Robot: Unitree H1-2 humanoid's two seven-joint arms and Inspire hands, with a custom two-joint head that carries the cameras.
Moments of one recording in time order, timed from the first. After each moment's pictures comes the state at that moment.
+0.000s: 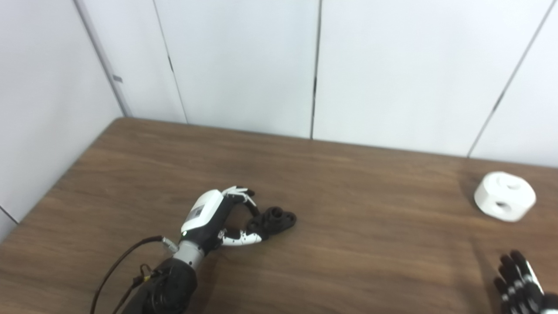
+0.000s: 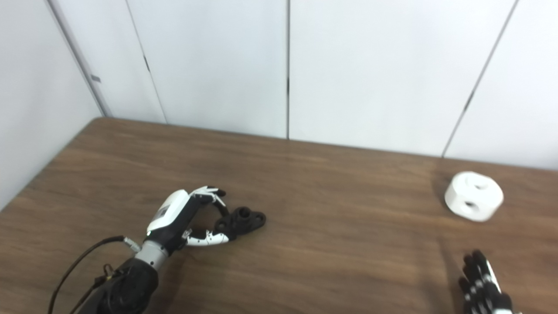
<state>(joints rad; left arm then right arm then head) -0.02 0.34 -0.17 -0.14 0.54 0.08 -0.06 0.32 -0.18 -0.12 -0.30 0.24 -0.01 0.13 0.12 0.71</state>
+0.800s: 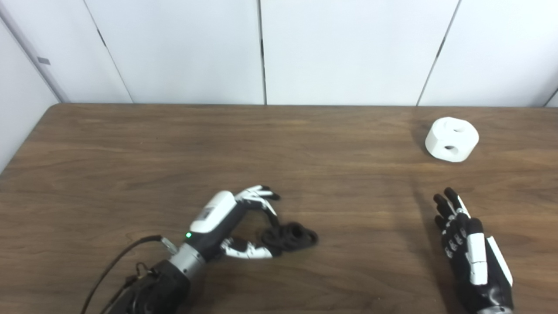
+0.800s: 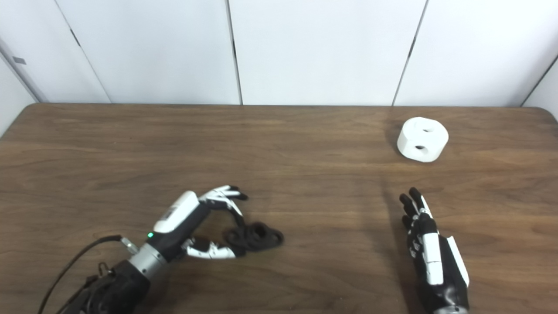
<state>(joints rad) -0.01 0.38 -0.39 -0.15 0.44 -0.14 -0.14 0.31 -0.15 -0.06 -0.37 0.16 0.08 0.07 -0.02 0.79</state>
